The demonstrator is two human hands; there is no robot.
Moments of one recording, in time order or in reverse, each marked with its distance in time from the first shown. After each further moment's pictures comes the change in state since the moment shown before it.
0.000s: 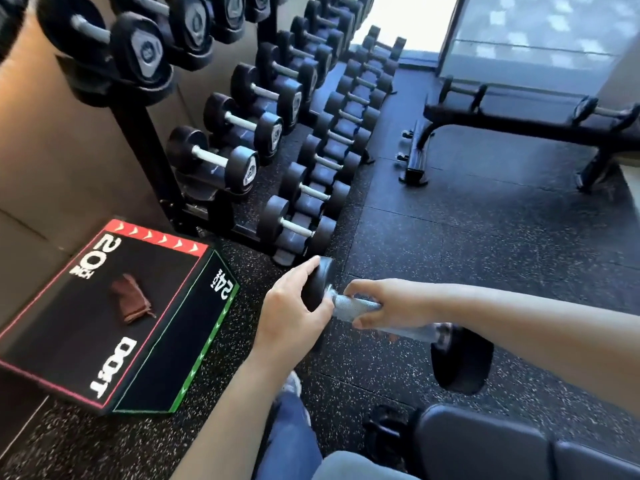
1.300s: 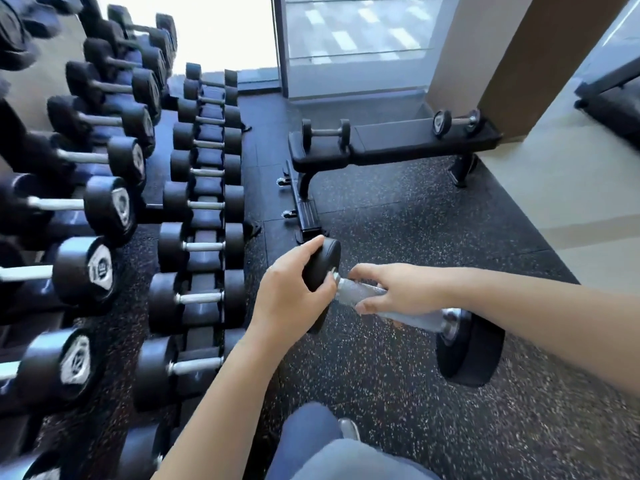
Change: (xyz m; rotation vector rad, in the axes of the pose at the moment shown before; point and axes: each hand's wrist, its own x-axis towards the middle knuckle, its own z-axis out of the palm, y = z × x) left_hand 0.602 0.098 0.269 -0.129 -0.416 0.286; right_hand 0.183 0.318 -0.447 0.345 0.197 0.370
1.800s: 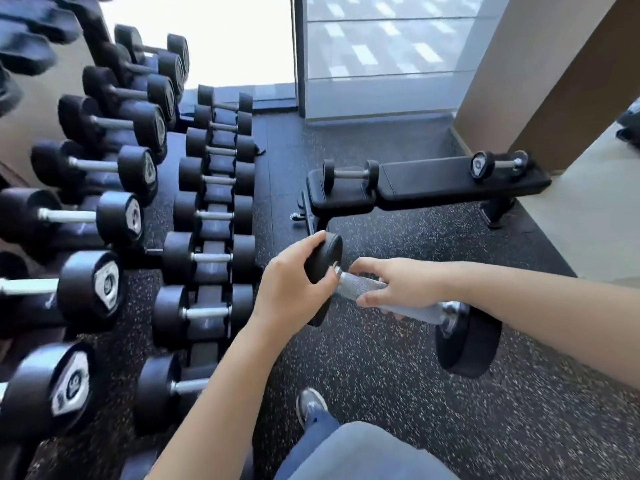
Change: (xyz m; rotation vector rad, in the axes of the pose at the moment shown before) left_hand 0.285 -0.067 -0.023 0.002 0.031 -0.020; right_hand 0.201 -0.017 -0.217 -0.030 0.025 -0.051
